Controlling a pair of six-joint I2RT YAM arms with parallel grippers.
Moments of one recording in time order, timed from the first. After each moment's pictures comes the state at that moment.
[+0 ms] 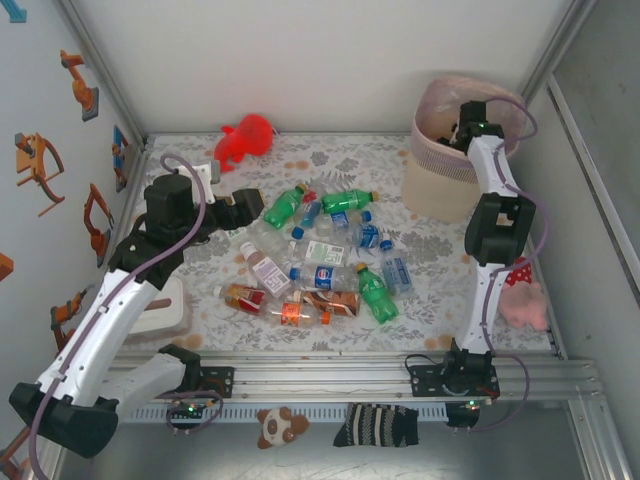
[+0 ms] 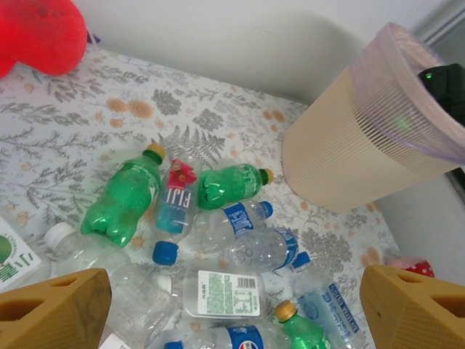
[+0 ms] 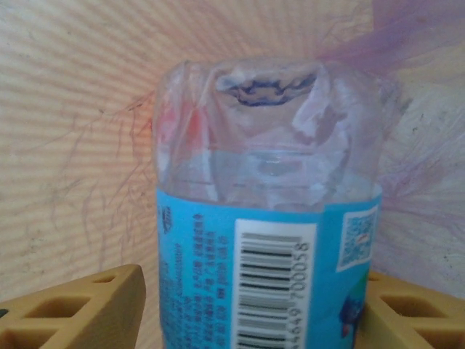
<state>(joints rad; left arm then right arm) -0.43 0.99 1.08 -0.53 0.18 -0.50 -0.07 2.30 2.16 -0.95 -0.18 0.32</state>
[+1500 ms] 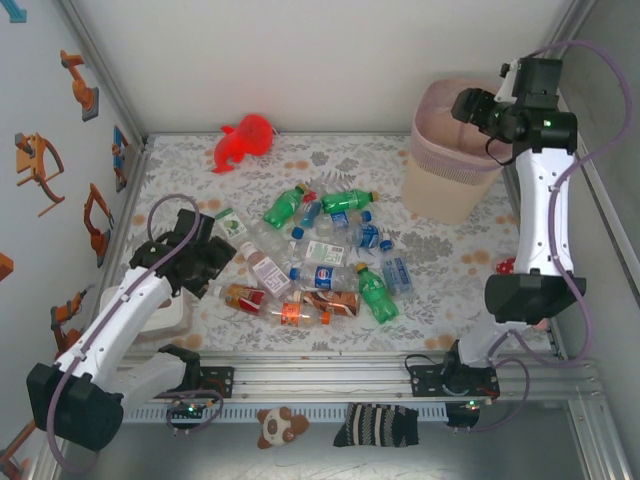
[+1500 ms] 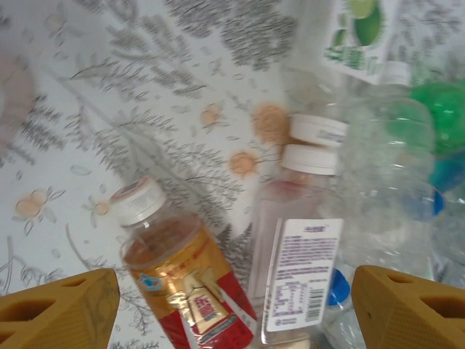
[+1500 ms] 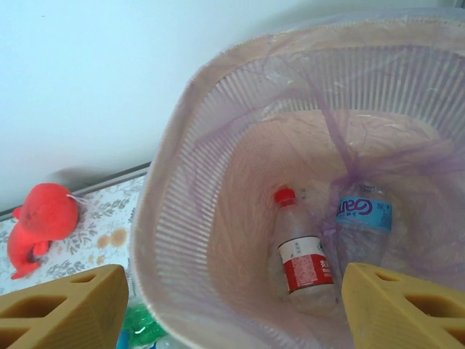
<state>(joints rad) -0.38 1.03 0.86 -0.99 -0.10 -1.23 -0.05 1.69 2.14 -1.04 -0.19 0.31</state>
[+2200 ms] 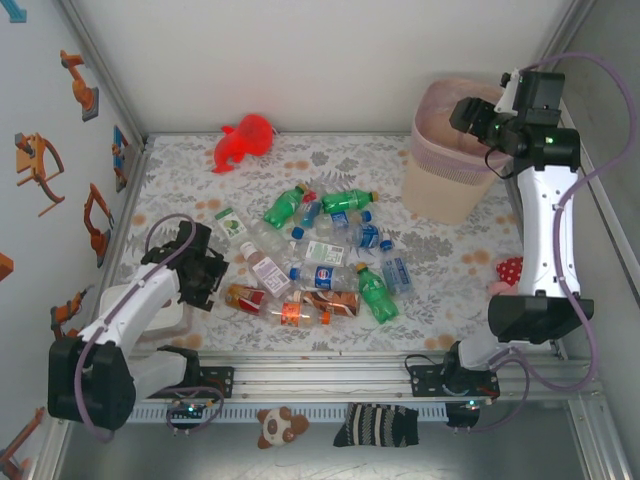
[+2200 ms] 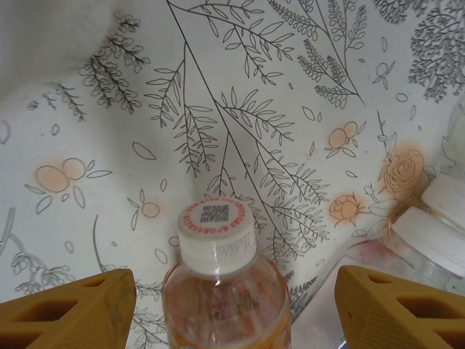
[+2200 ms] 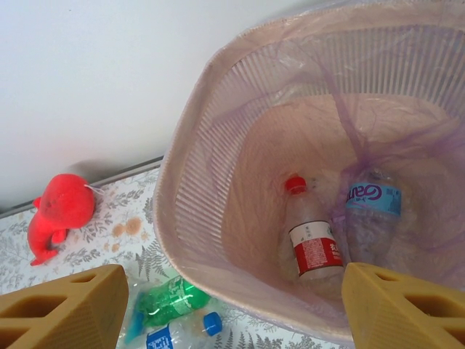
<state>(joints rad) -0.24 1.16 0.70 -0.85 0.02 -1.42 -0.04 1.58 2.00 -0.99 -0.20 0.33</state>
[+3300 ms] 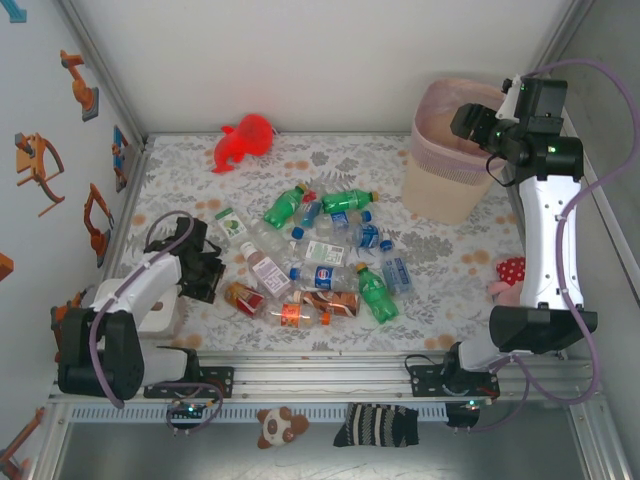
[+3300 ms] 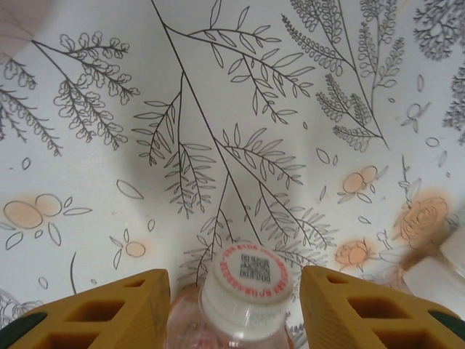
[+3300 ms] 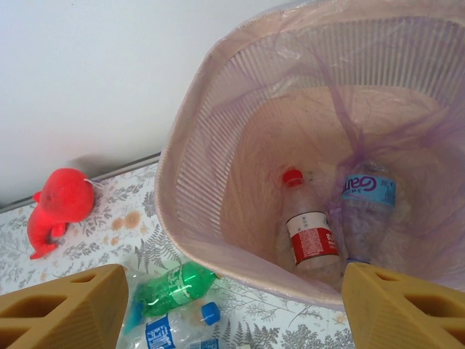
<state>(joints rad) -0.17 1.26 0.71 -0.81 0.07 -1.39 -0.04 1.52 1.94 -0.99 -0.19 0.32</state>
